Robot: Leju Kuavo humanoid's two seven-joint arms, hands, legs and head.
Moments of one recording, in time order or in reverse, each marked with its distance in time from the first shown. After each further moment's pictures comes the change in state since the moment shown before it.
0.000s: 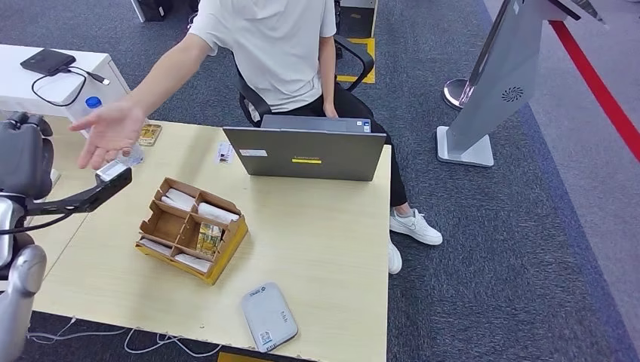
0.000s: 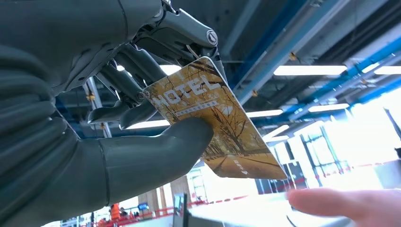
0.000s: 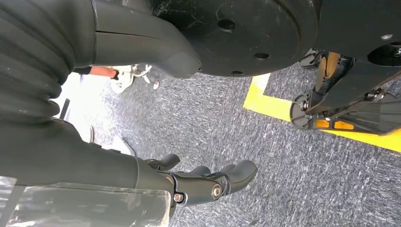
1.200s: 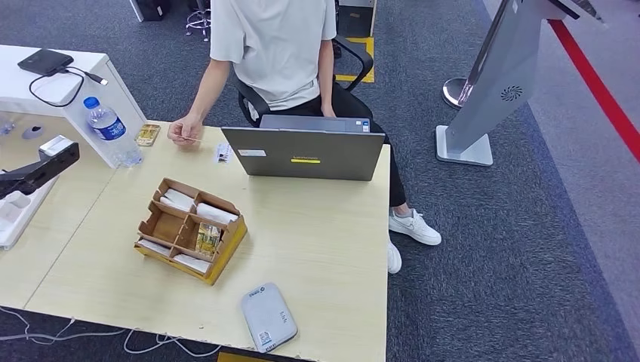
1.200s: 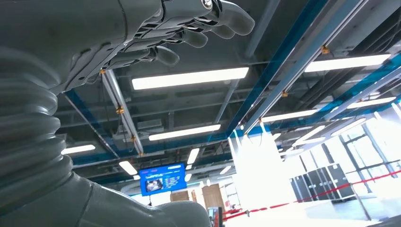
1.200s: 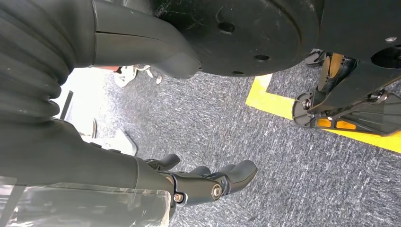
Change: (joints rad) left arm -0.104 0.121 0.034 0.123 0.028 0.005 0.014; right arm -0.004 0.000 0.024 0.000 0.011 0.003 0.007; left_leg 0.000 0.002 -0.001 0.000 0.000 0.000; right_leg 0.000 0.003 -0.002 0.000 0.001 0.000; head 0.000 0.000
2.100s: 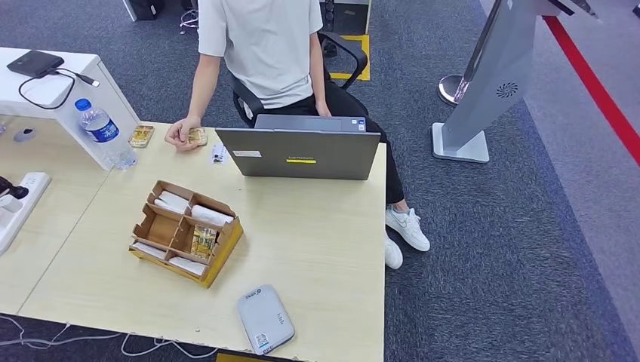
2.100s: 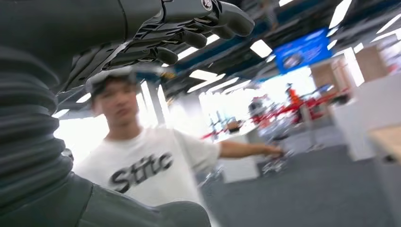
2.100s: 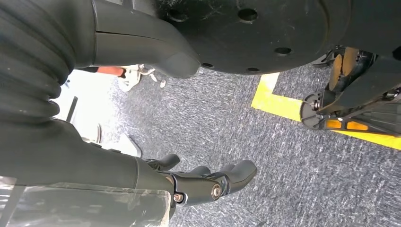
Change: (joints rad) left arm 0.644 0.148 1.148 0.322 0.236 0.147 -0.219; right arm 0.017 0.000 0.000 0.000 -0.004 0.003 -0.004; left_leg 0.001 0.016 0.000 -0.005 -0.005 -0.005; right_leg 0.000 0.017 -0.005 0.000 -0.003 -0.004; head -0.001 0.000
